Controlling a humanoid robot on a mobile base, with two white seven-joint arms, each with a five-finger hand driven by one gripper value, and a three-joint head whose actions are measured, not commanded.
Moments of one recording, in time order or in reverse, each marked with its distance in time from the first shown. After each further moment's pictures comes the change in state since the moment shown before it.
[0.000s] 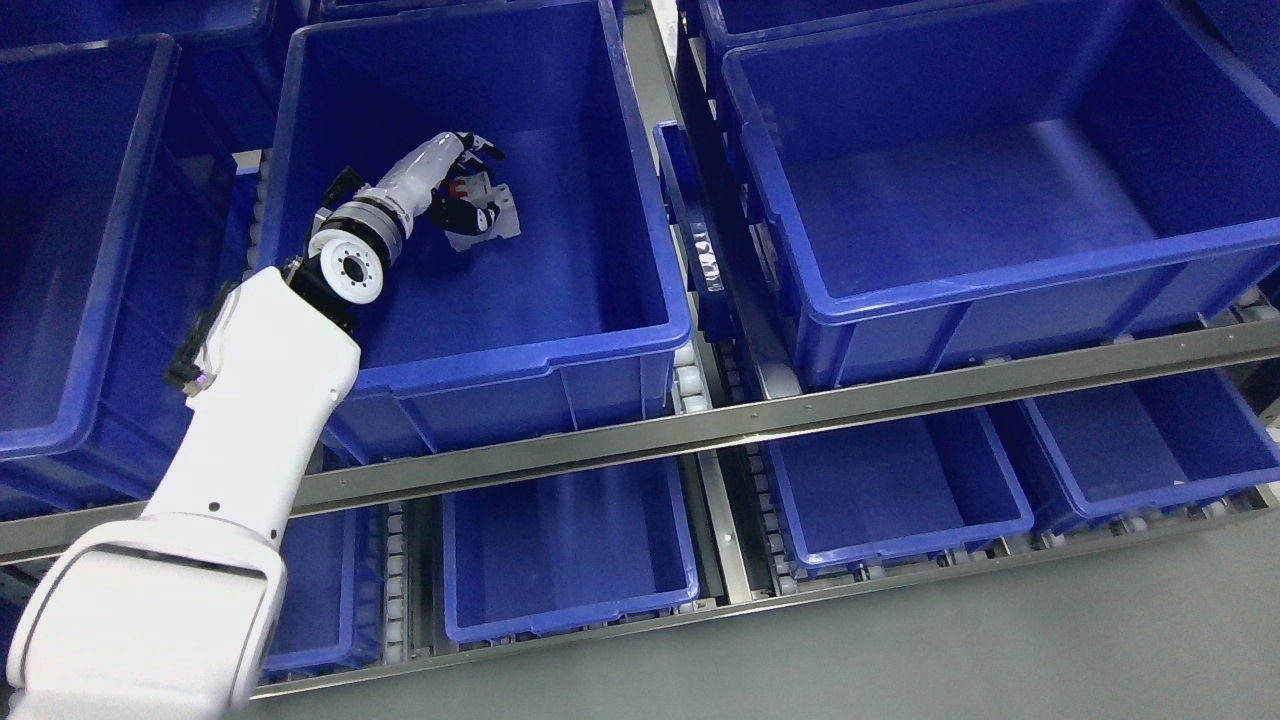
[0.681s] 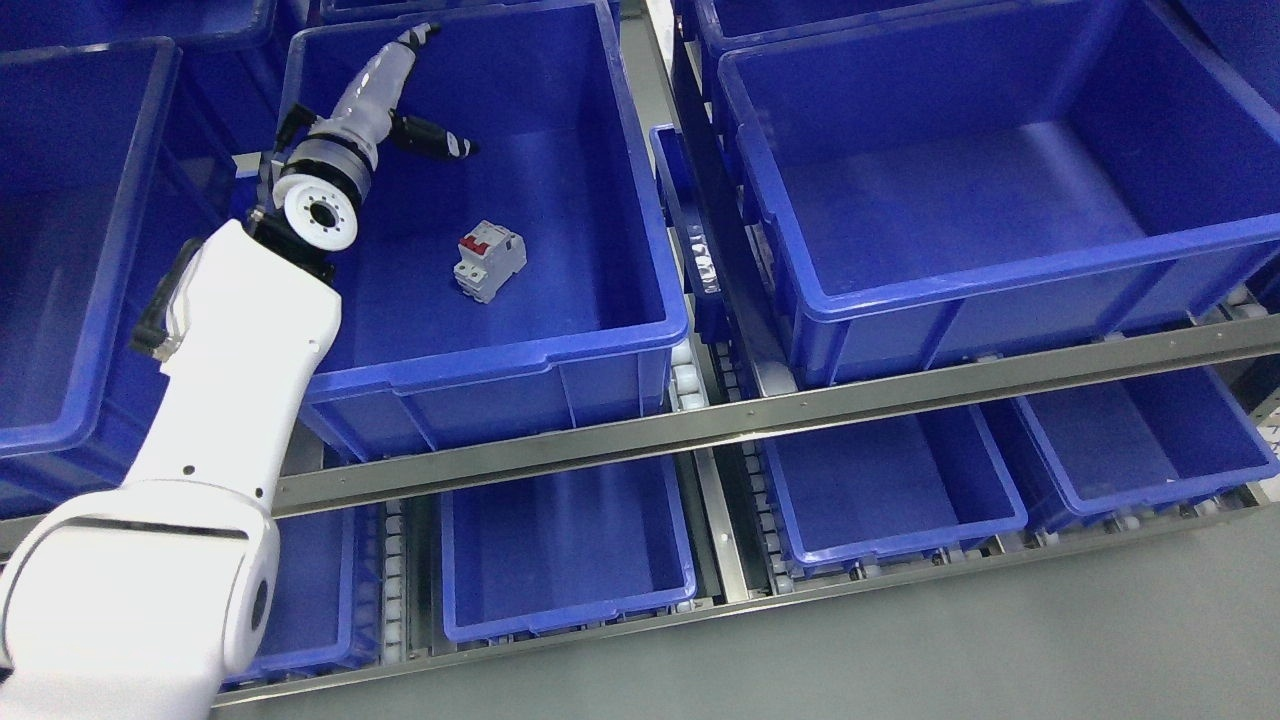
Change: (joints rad) left arm -0.060 -0.026 0.237 -0.058 0.025 0.001 0.136; right arm 0.000 0.000 0.000 0.000 0.000 0.000 -0.001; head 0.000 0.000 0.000
